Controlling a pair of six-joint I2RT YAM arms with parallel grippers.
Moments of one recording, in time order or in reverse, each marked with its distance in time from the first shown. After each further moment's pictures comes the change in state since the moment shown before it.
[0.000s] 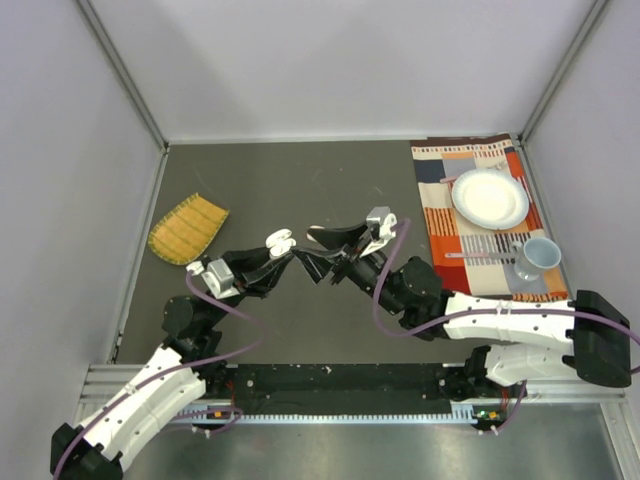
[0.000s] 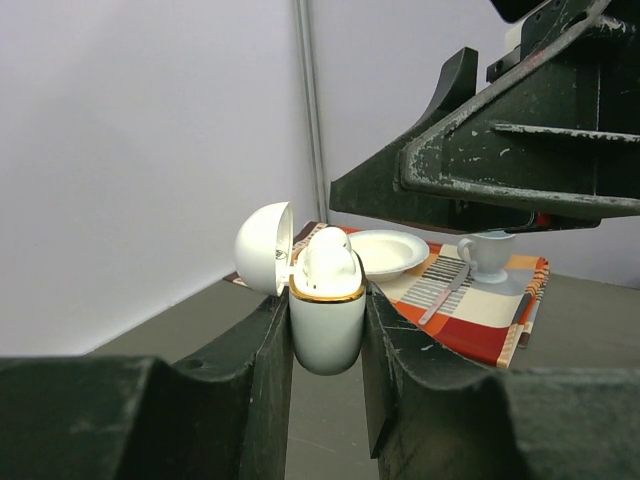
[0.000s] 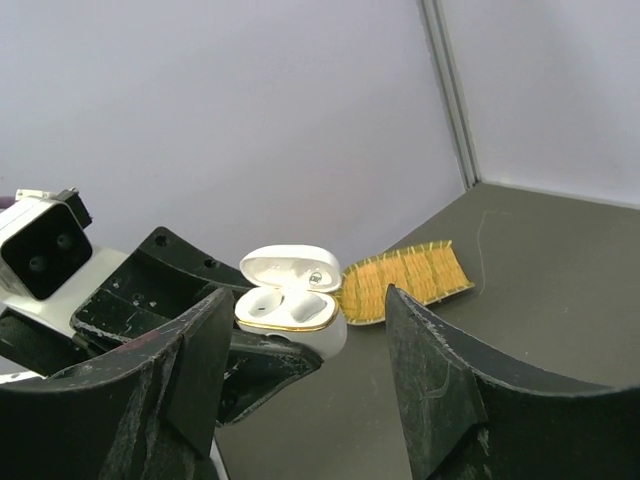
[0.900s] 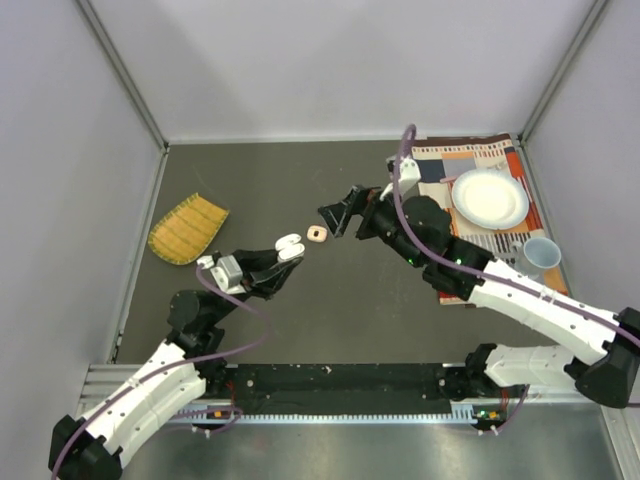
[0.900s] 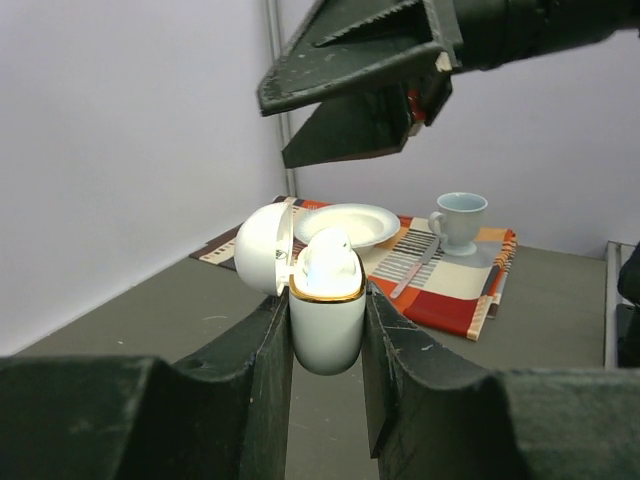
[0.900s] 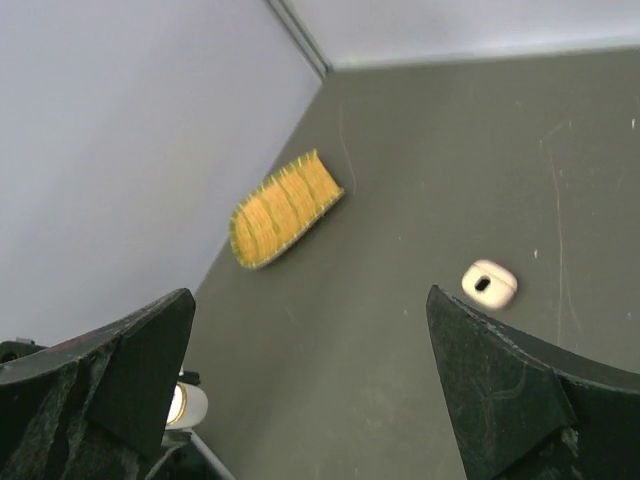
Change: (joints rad) left arm 0.000 0.060 0.000 0.000 0.053 -0.026; right arm -0.274 -0.082 0.288 -0.785 -0.007 0.282
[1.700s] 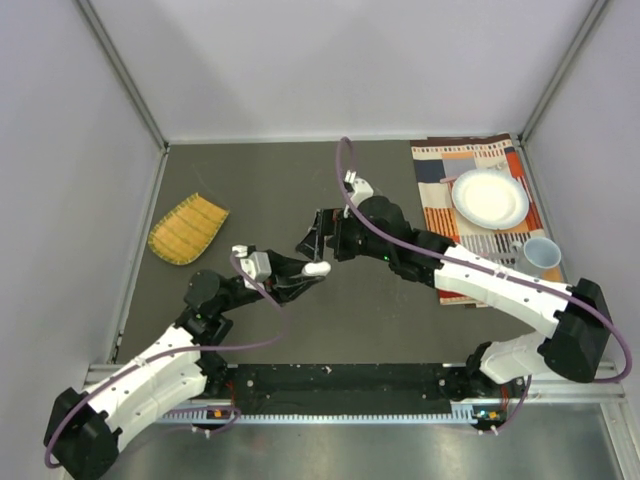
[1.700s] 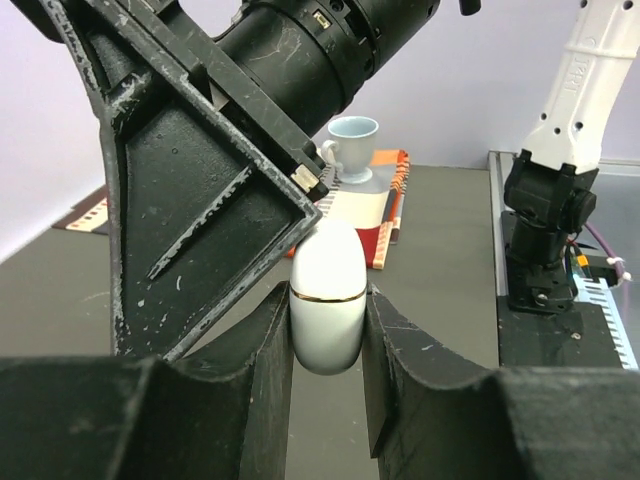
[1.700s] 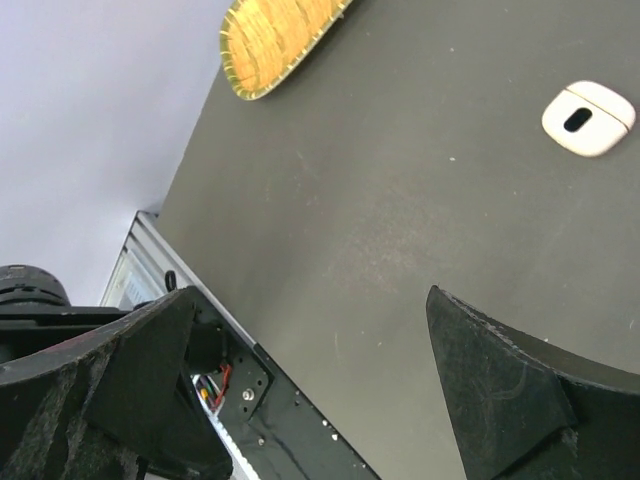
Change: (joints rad) left arm -0.043 0.164 0.093 -0.086 0.242 0.018; right arm -0.002 0.231 0.112 -0.238 -0.298 0.112
